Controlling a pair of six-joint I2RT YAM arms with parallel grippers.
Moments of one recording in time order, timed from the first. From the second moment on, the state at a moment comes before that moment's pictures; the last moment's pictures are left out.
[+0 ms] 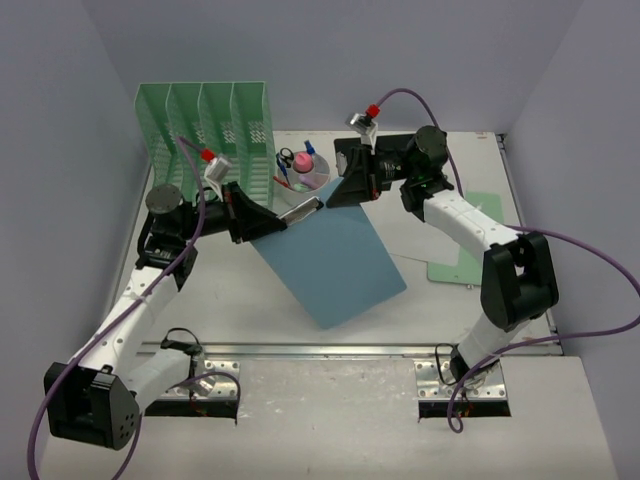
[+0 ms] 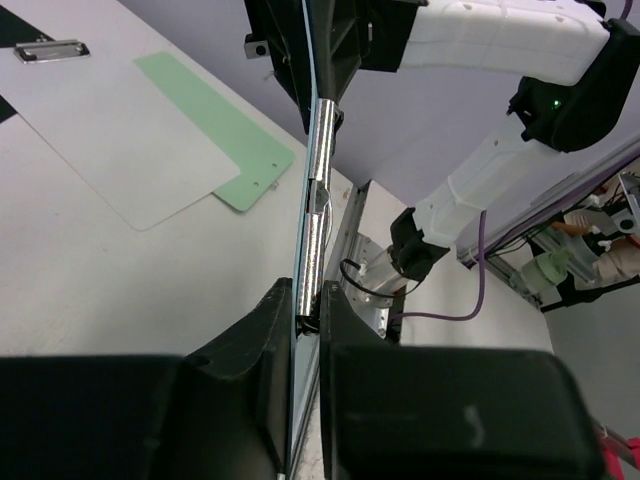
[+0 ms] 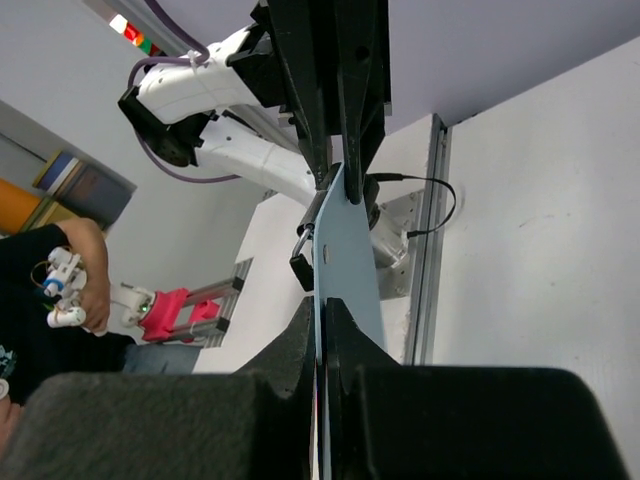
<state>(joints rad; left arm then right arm) -0.14 0.99 0.75 0.31 1.09 -0.65 0.37 1.69 1.21 0.81 -1.44 1.07</state>
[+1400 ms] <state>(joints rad) -0.05 0.85 1.71 -0.59 -0.04 0.01 0.24 1.49 1.37 -0.19 -1.09 0.24</state>
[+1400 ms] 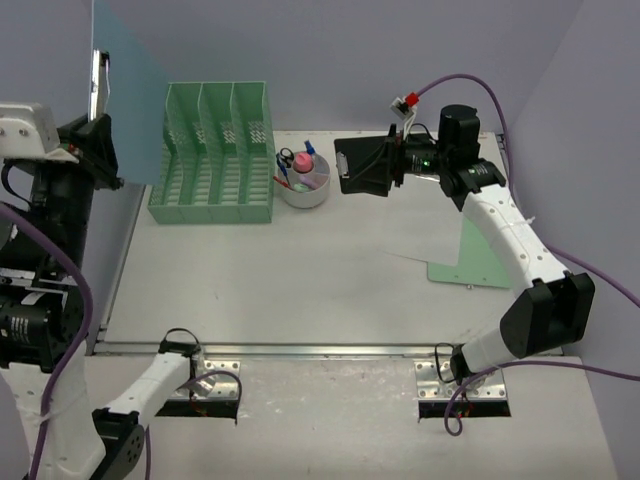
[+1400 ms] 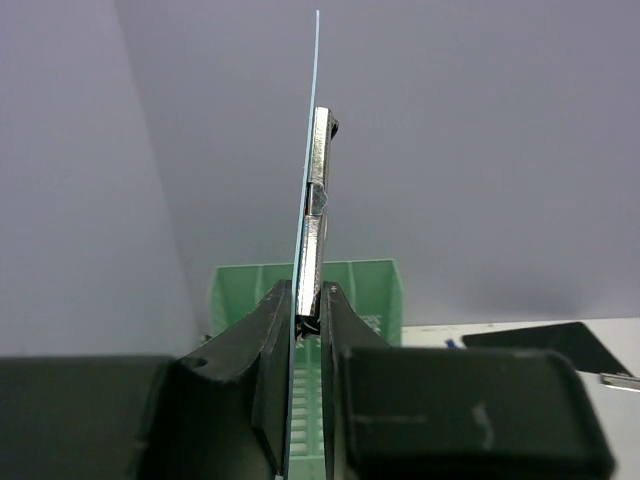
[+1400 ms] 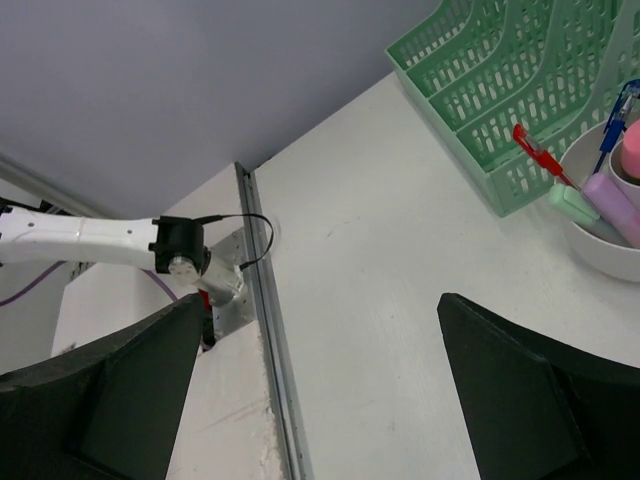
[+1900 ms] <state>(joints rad) 0.07 1.40 2.11 -0.71 -0.07 0.30 0.24 1.49 1.35 -0.20 -1.09 0.21</state>
